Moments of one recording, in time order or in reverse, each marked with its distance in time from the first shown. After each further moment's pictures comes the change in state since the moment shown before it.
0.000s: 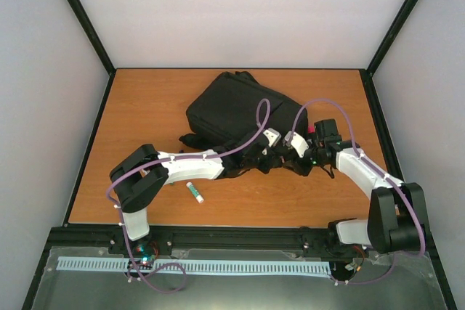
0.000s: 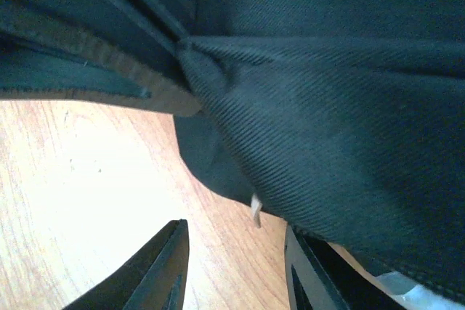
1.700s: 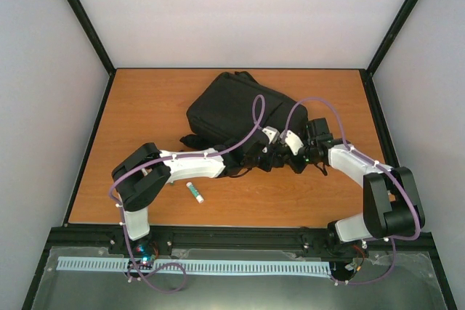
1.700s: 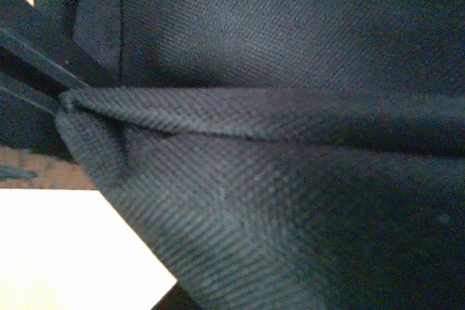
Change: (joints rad) left arm 0.005 0.019 0.015 0.006 0.040 -0.136; right arm 0.048 0.108 0.003 0.124 0.097 0.092
